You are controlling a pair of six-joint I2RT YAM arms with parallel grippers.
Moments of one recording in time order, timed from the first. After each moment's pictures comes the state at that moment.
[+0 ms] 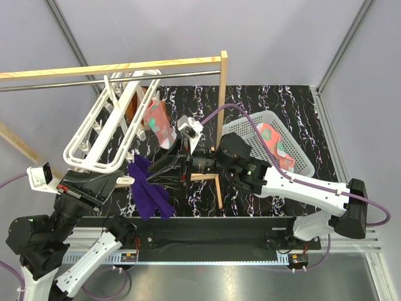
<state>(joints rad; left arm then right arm) -0.65 0.12 0.96 -0.39 0.07 -0.89 1.19 1.38 1.26 0.36 -0.44 0.50</state>
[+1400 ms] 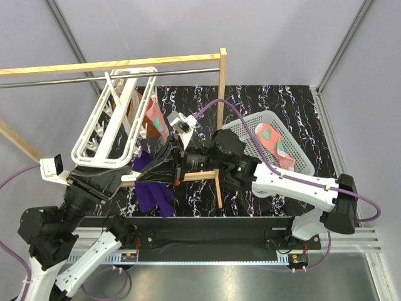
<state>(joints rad) -0.65 0.17 0.89 -0.24 0.13 -0.96 1.19 1.47 1.35 0.48 -0.55 0.61</state>
